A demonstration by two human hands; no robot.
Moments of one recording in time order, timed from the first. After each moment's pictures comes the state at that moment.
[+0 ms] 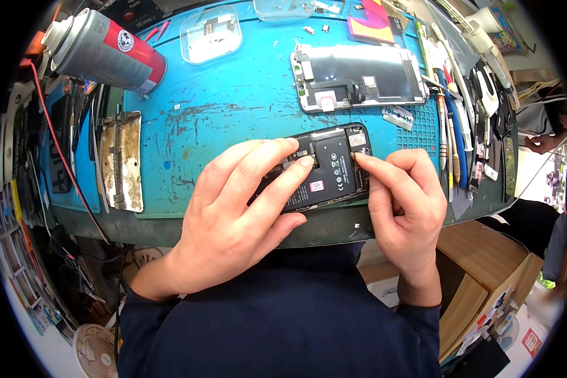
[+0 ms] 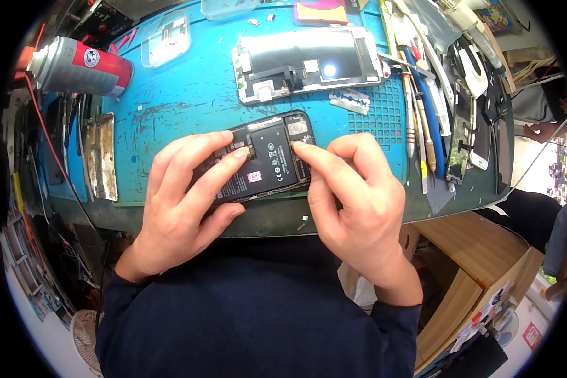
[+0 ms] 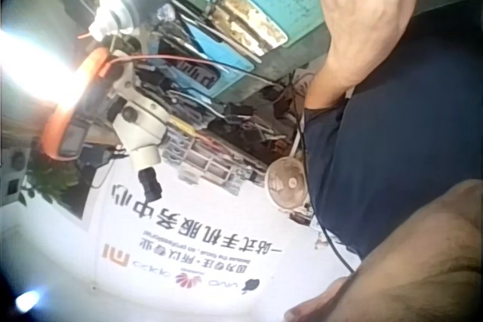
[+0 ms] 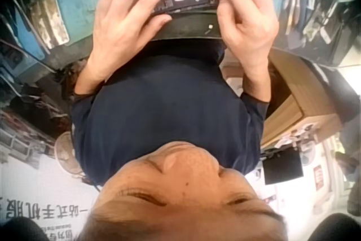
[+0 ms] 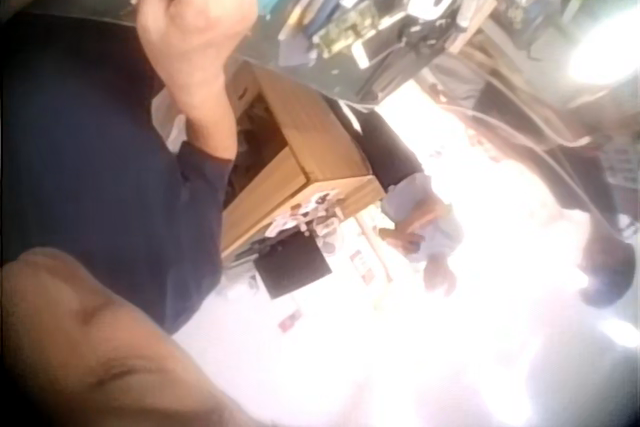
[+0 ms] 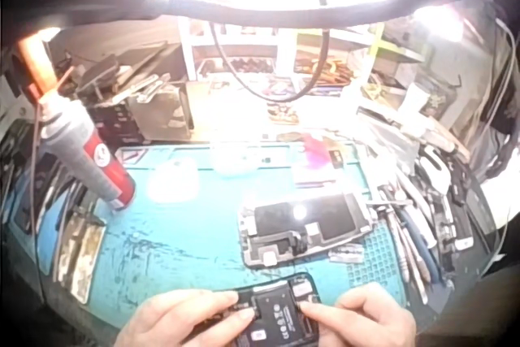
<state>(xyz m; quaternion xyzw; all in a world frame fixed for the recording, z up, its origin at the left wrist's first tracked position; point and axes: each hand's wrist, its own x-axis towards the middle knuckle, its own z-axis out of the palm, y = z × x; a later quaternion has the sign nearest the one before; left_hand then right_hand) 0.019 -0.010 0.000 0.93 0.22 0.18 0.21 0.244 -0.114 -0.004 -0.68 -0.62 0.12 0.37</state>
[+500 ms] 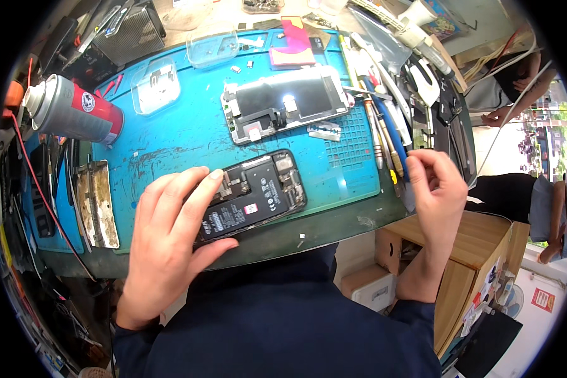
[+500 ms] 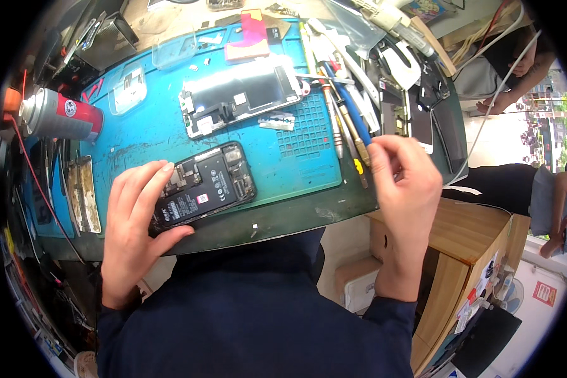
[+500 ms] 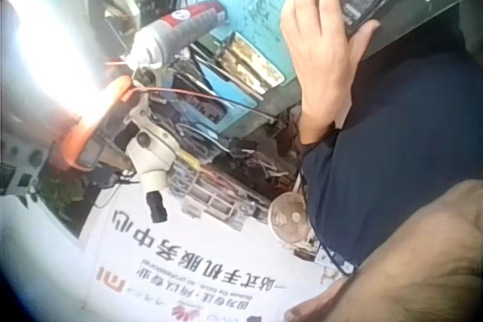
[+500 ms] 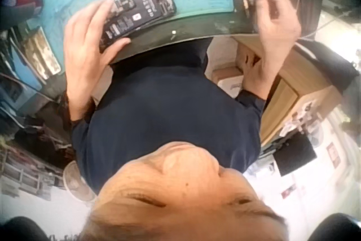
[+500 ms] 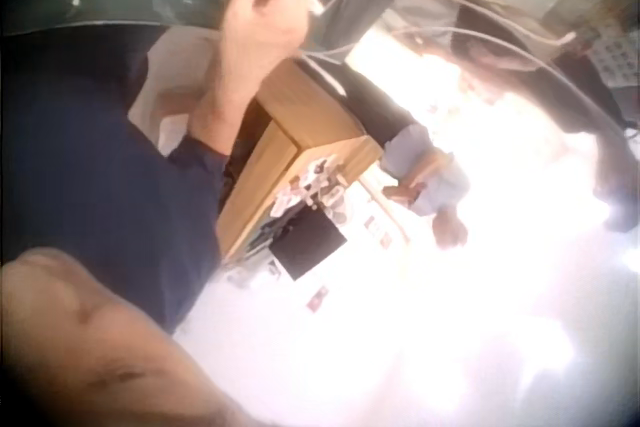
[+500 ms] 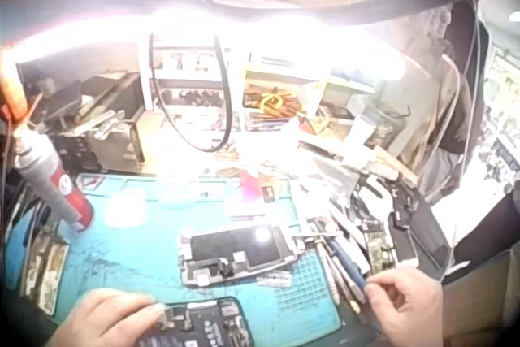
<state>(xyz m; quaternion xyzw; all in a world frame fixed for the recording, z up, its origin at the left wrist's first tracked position) 0.010 0.001 0.024 0.93 0.25 0.13 0.22 0.330 -0.157 0.029 -0.84 -0.45 0.00 0.32</state>
